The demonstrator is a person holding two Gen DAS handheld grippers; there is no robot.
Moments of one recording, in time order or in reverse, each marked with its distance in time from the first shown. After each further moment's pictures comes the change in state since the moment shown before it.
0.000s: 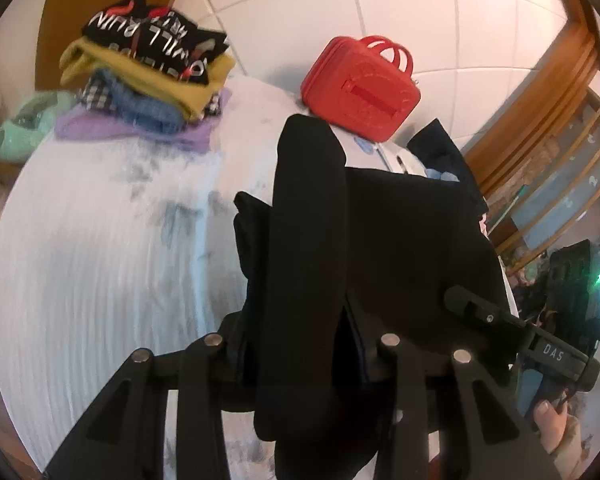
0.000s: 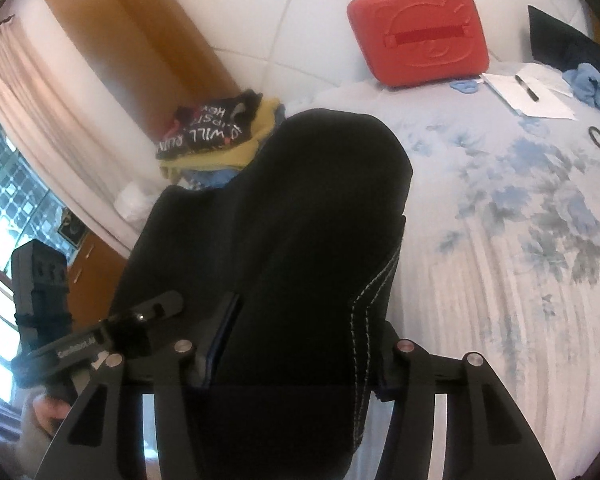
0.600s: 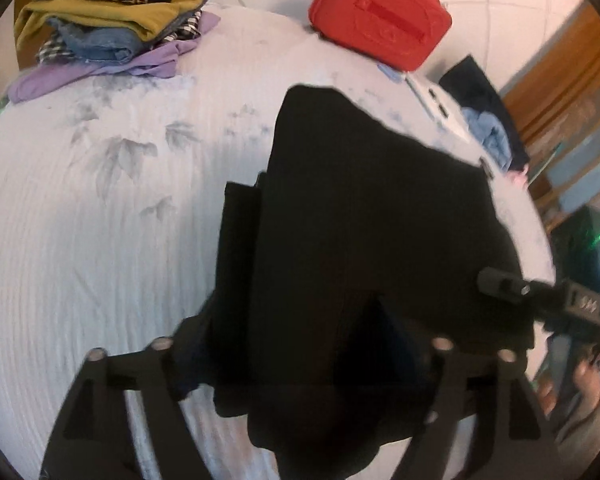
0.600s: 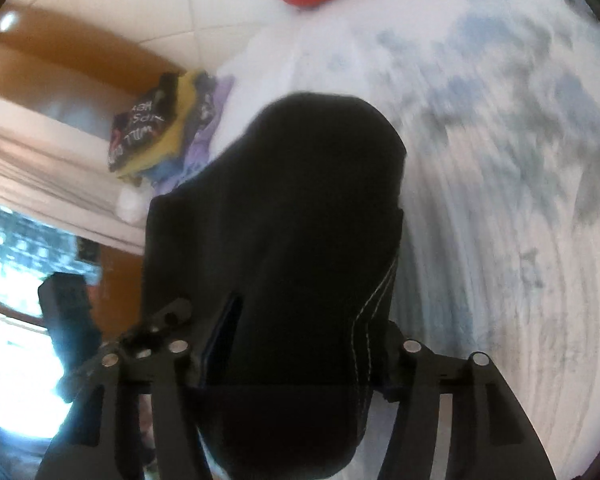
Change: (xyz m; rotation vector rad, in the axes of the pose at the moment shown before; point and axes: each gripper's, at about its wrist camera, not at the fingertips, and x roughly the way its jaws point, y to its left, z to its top) left arm 0.109 -0.025 -0.024 0.031 0.213 0.134; right arm 0.047 -0.141 0.002 0.281 0.259 0.148
